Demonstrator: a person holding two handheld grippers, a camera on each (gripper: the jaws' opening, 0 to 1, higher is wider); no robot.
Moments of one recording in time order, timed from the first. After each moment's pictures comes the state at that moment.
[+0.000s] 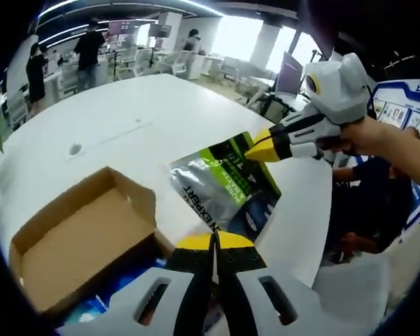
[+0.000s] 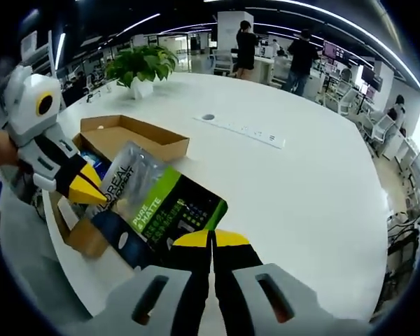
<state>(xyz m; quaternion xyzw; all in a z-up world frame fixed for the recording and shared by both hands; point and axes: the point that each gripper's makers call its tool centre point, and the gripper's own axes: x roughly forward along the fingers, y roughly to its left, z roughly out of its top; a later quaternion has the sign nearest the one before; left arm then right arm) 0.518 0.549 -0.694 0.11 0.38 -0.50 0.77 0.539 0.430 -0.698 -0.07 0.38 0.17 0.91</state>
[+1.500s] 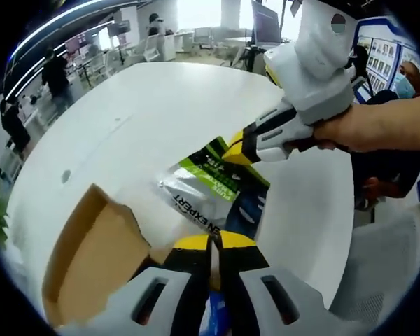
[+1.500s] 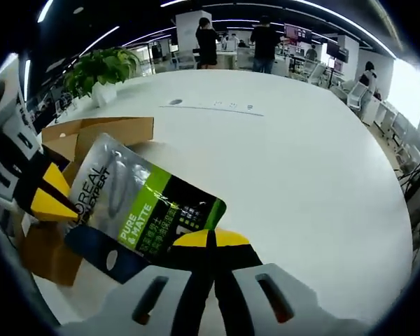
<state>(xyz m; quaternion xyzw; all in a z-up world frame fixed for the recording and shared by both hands) 0.522 0.537 -0.731 0.25 0.38 -0.52 0.72 0.552 0.425 -0.776 0.00 0.38 0.07 0.92</state>
